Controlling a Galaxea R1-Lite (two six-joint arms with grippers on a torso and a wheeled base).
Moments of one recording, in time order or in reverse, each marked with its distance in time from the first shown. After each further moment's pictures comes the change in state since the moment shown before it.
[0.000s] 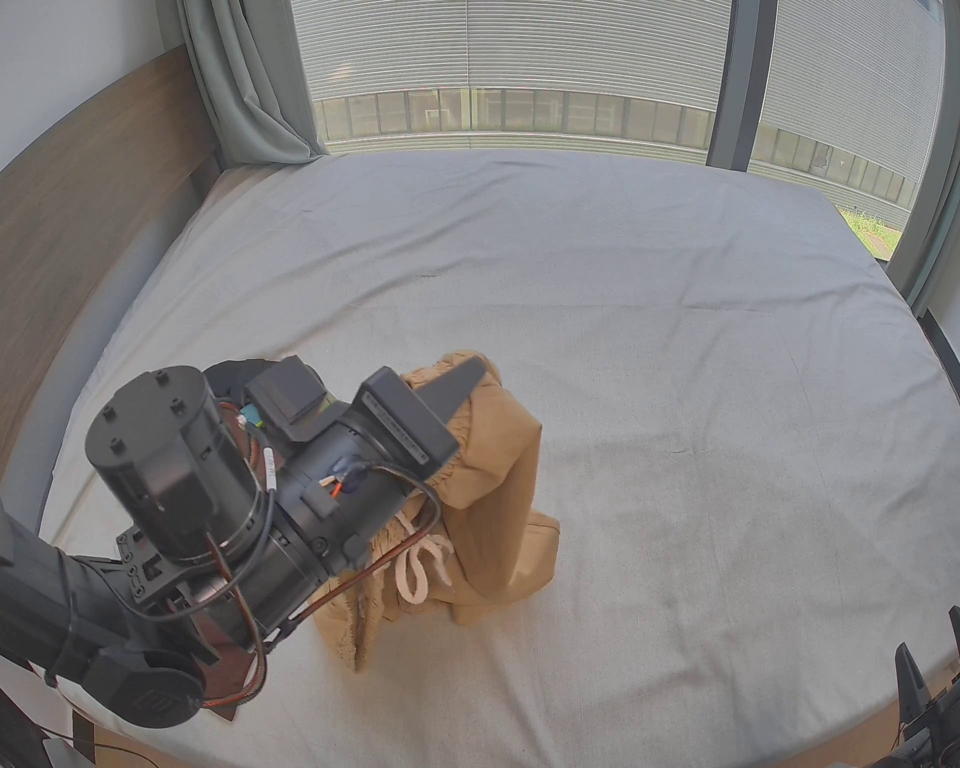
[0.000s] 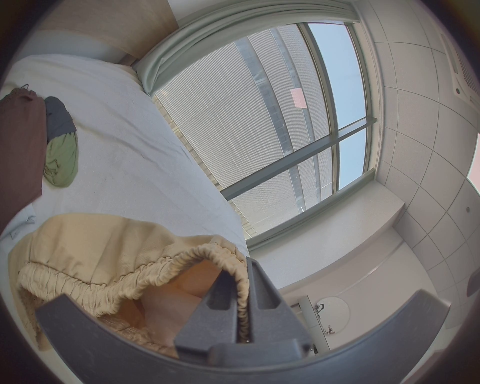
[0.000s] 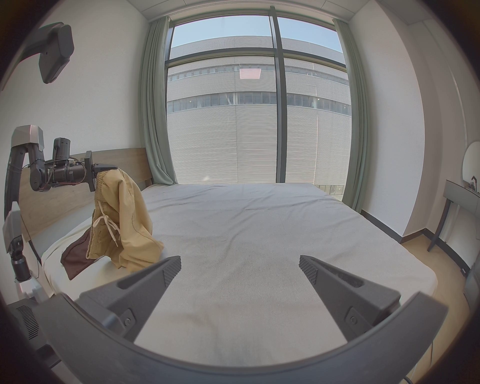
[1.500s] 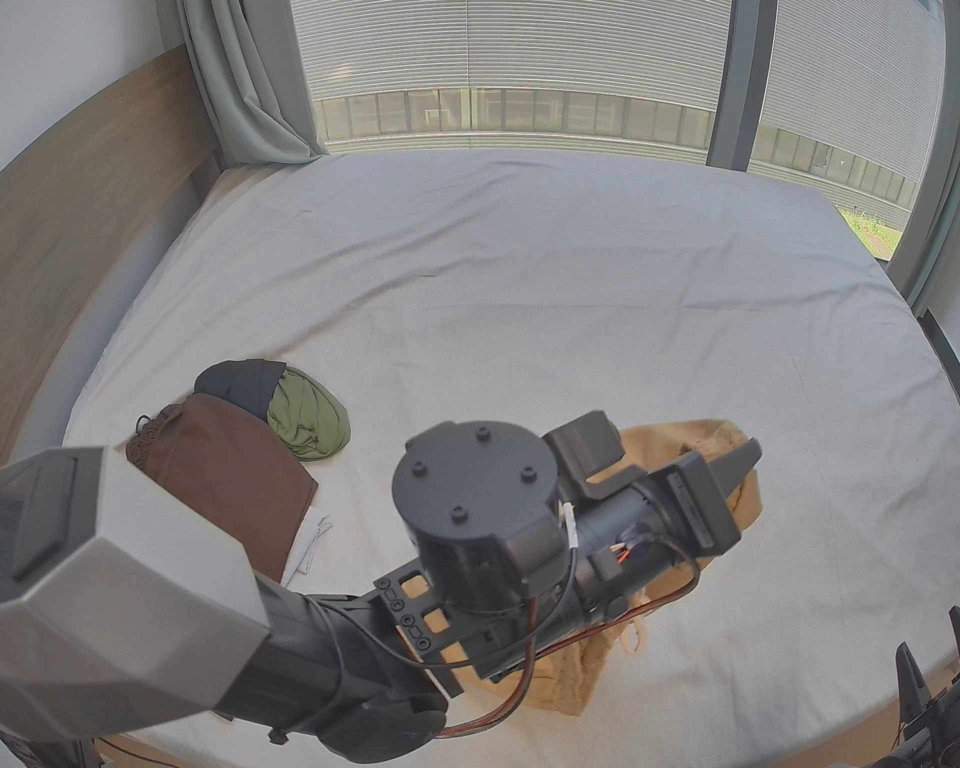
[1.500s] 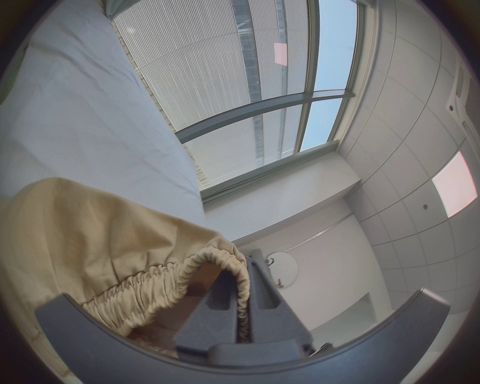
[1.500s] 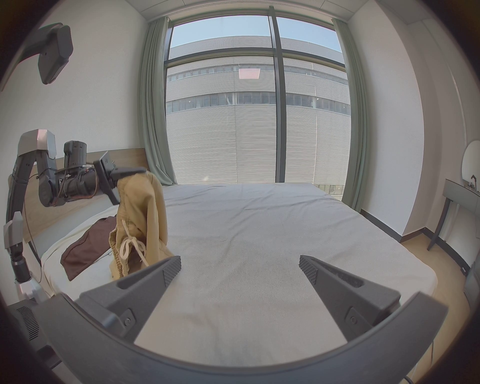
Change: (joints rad) left arm -0.215 0.351 -0.358 -0.016 -0.245 -0.042; right arm -0.001 0.000 0.000 0.000 -0.002 0.004
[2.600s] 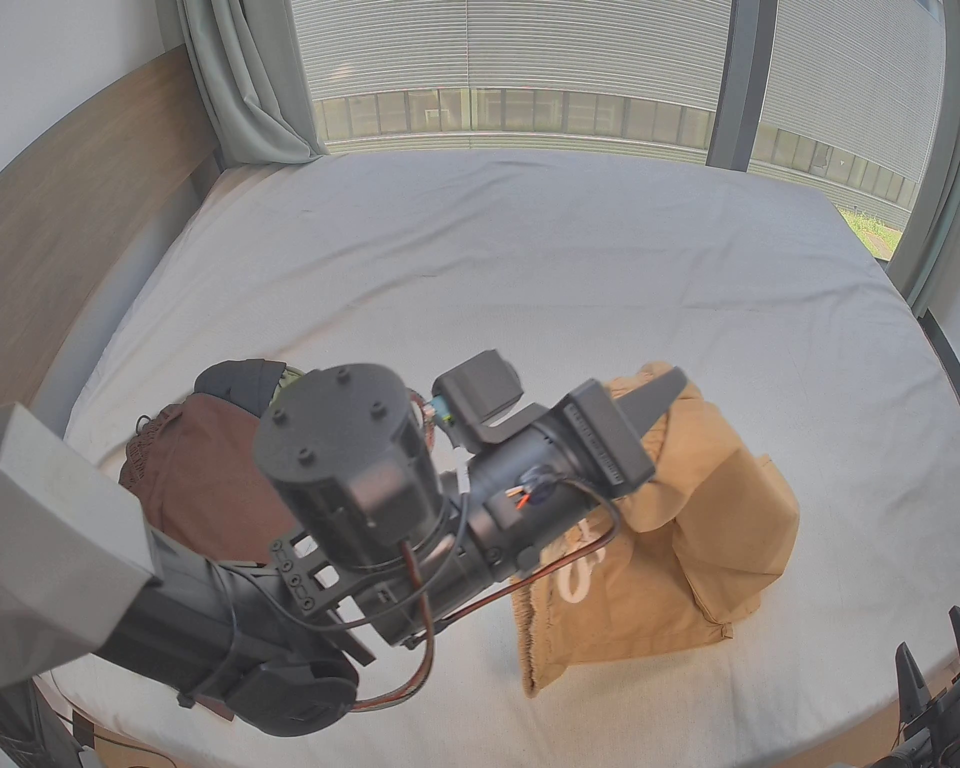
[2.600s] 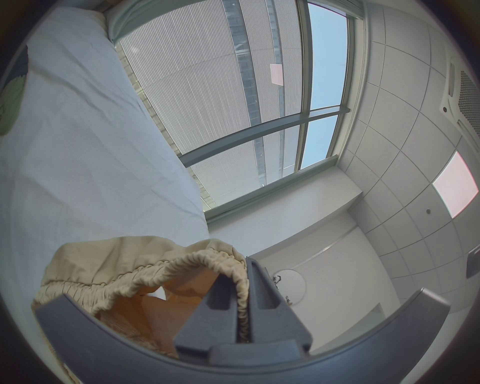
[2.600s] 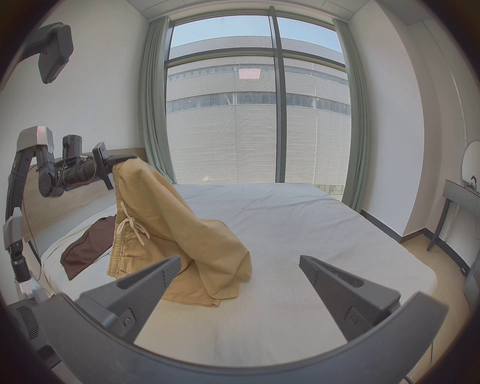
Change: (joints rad) left arm 0.088 -0.116 0.101 -0.053 0.024 -0.001; right arm -0.001 0.000 0.000 0.000 0.000 -0.003
